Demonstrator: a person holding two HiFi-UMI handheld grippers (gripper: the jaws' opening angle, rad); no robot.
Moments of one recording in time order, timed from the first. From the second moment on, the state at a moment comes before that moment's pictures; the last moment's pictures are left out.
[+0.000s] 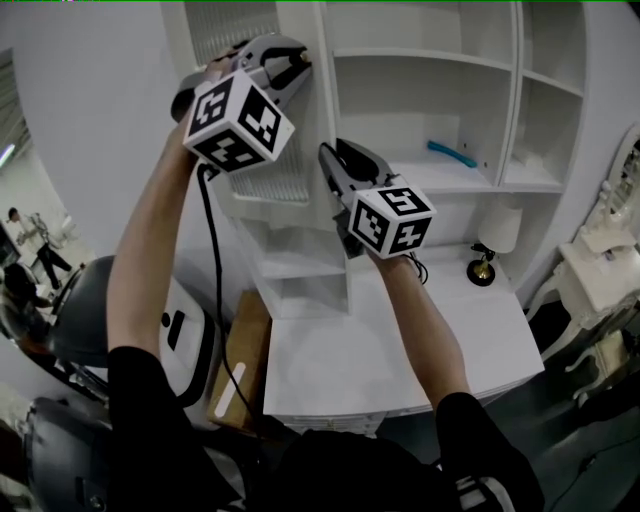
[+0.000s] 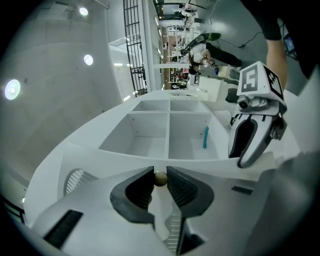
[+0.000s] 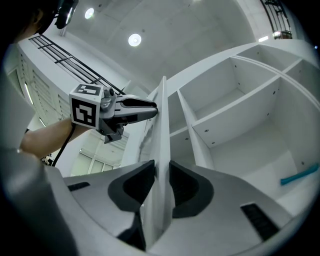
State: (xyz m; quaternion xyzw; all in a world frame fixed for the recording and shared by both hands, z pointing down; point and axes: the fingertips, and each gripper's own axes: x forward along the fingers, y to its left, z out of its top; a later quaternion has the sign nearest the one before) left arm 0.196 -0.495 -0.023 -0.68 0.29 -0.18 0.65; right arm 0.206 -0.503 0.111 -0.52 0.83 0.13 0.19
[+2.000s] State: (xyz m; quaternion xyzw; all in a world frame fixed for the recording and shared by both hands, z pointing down) left arm 0.248 -0.586 -0.028 -0.70 0.35 -0.16 0.61; right arm 0.250 -0.594 0.116 -0.58 0.78 0.24 0.08
